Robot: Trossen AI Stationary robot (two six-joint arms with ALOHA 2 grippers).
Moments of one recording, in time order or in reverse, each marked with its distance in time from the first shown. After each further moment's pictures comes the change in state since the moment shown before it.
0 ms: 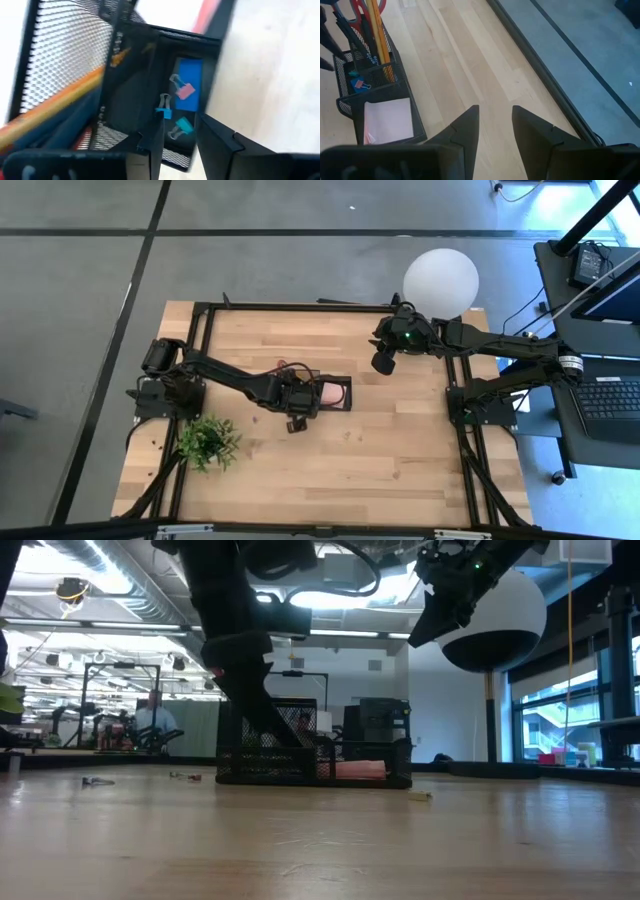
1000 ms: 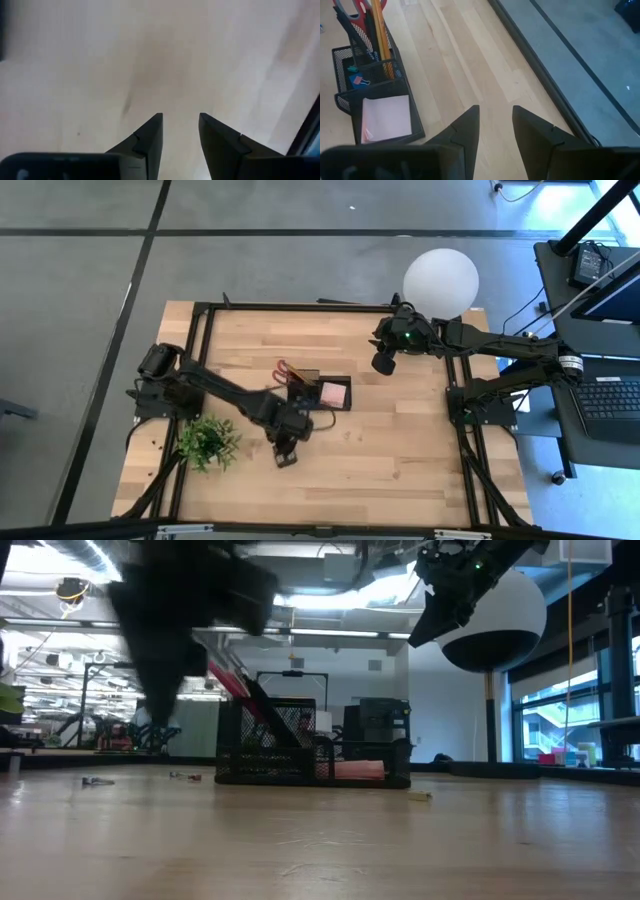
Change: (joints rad) left arm -0.156 0.000 0.029 -0.079 0.522 -0.314; right arm 0.000 0.000 0.000 0.000 0.000 -0.029
